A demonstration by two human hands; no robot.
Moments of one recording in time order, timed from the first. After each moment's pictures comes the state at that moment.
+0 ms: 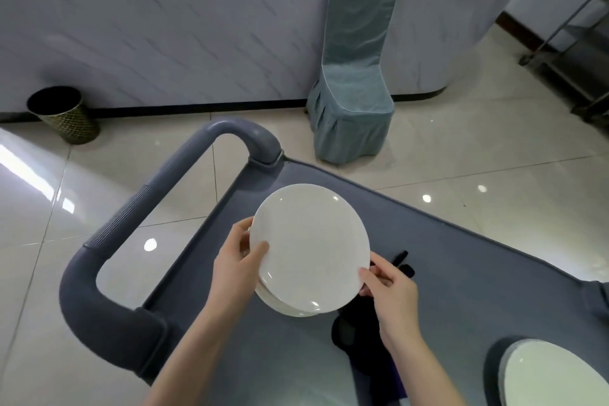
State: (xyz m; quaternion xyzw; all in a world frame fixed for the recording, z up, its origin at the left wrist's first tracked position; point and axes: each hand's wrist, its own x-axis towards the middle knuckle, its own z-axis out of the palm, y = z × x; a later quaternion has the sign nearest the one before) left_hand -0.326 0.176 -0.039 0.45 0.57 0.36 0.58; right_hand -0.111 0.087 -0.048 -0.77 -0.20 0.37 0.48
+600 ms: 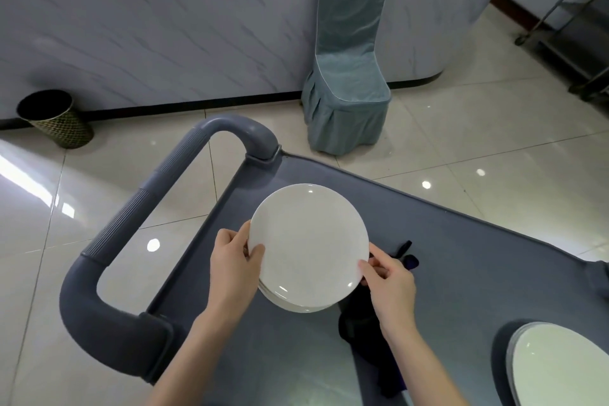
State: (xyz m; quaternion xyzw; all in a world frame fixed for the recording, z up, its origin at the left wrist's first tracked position) left_hand -0.331 0.186 -0.058 0.62 0.63 0.28 0.39; right_hand -0.118 0.092 -0.065 -0.78 -0.24 0.32 0.47
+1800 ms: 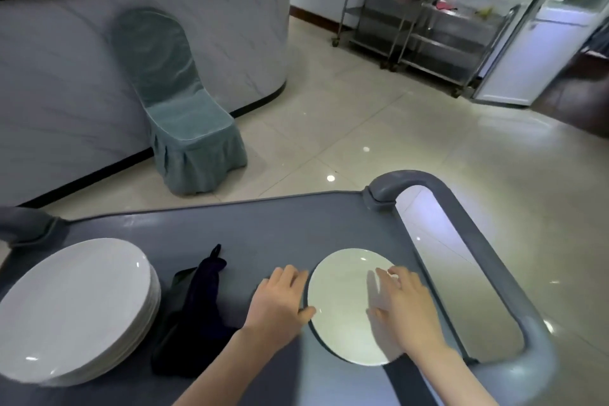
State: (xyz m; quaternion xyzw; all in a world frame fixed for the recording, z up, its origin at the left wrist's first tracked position) left_hand -0.034 -0.009 -0.057 0.97 0.15 0.09 0.16; right_hand 0.117 -0.197 -0.033 -0.93 -0.35 0.09 0.01
